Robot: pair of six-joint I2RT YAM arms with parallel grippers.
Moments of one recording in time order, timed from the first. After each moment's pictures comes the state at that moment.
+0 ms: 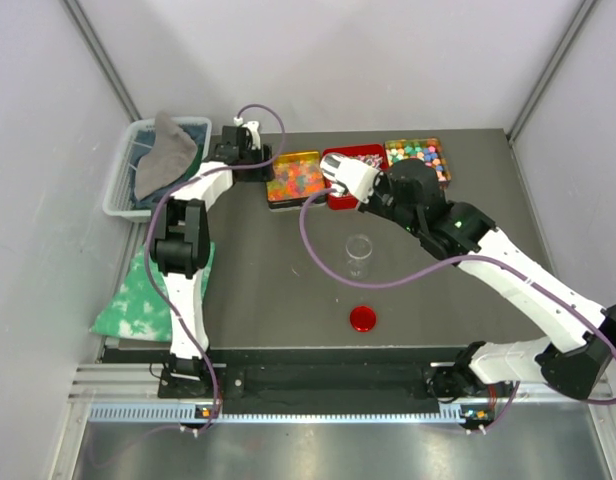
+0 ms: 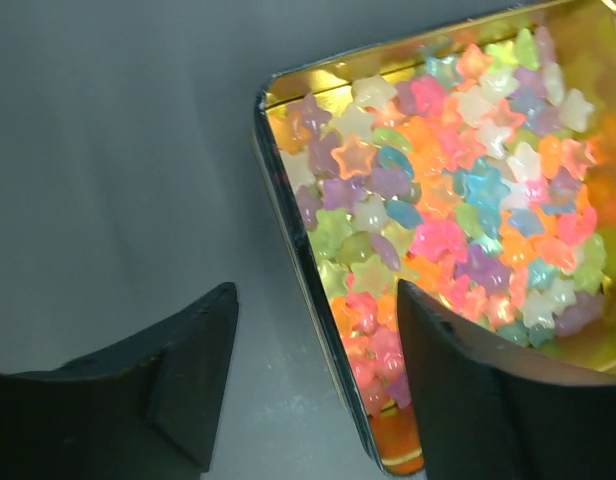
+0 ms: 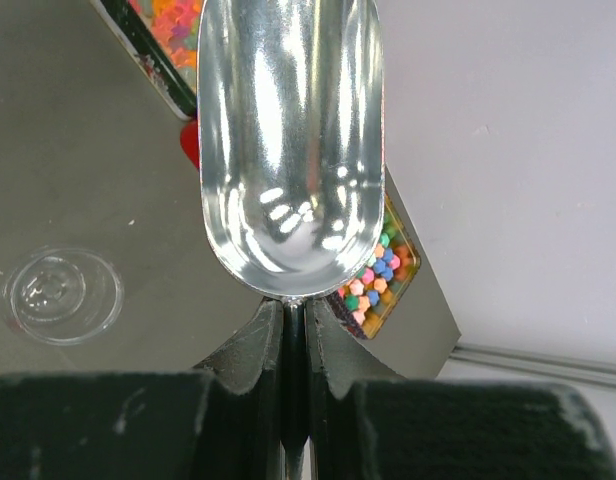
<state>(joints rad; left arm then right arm) -0.15 2.18 1.74 -0.29 0.18 -0.13 0.77 1.26 1.35 -0.53 0.26 -0.69</state>
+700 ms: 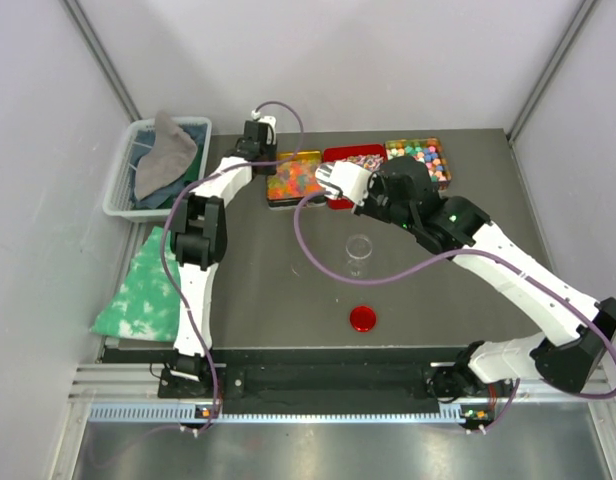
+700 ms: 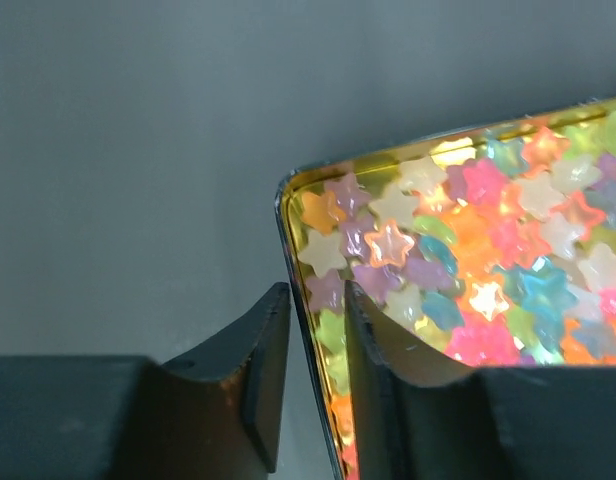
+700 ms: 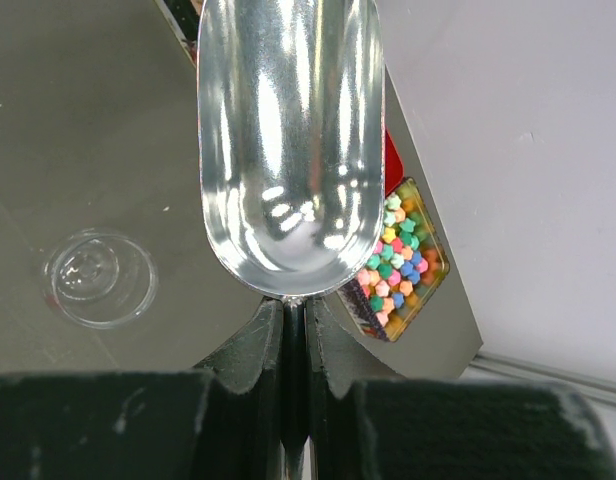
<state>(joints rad) -0.22 2.35 1.96 -0.32 -0.07 -0.07 0.78 1.30 1.41 -0.62 0.21 -0.68</state>
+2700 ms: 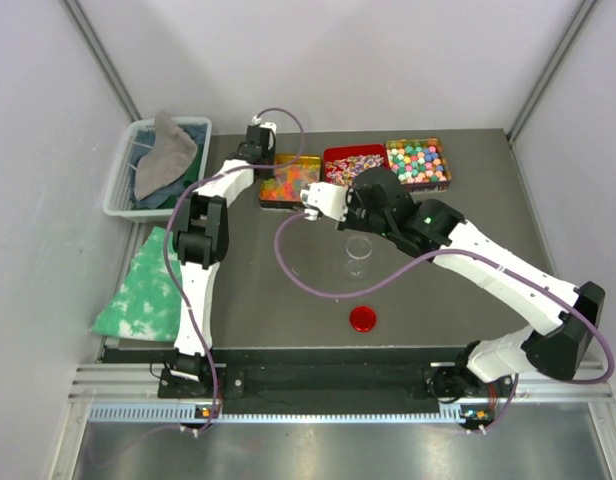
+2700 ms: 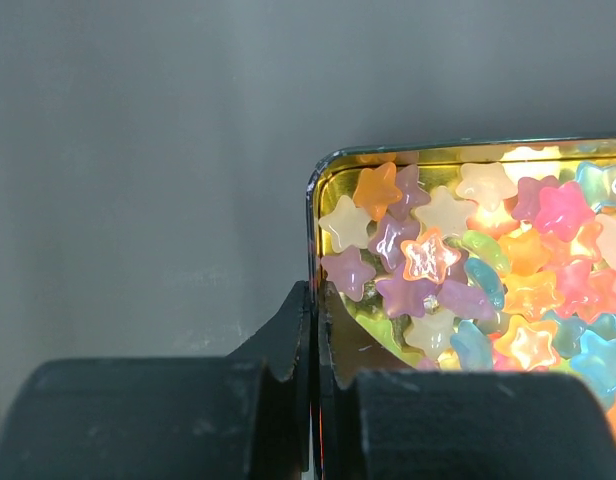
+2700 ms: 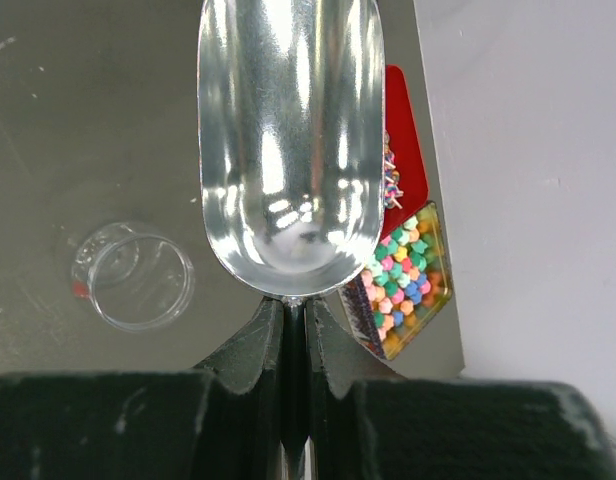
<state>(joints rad) -0.22 2.40 1.99 -0.33 -0.15 -0.04 0.87 1.38 1.42 -0.66 0.23 -0.74</state>
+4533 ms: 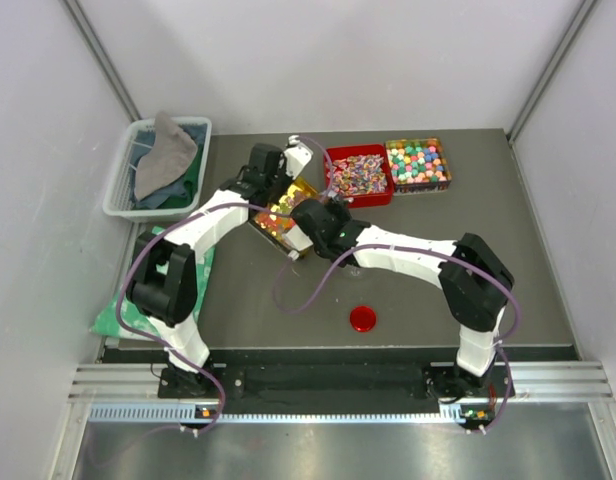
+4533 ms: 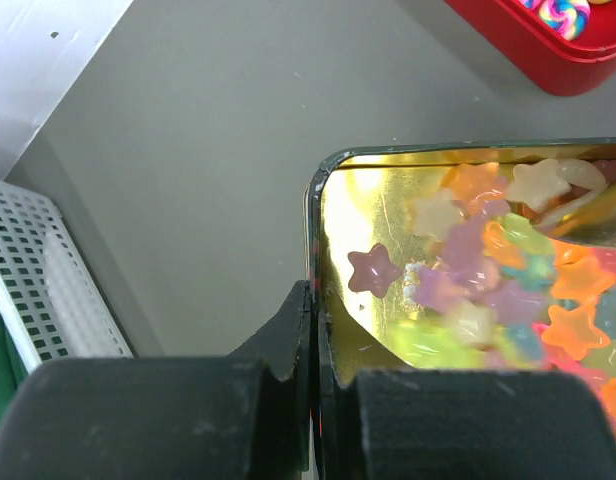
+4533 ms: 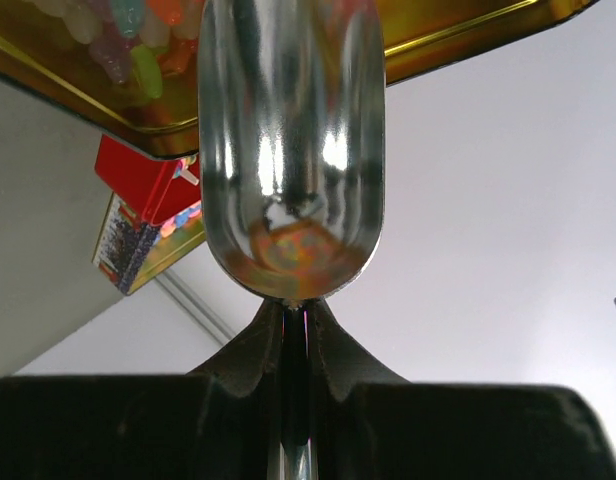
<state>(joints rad) -0.42 1.76 1.36 -0.23 -0.09 0.42 0.95 1.84 1.35 -0.23 0.77 -1.59</state>
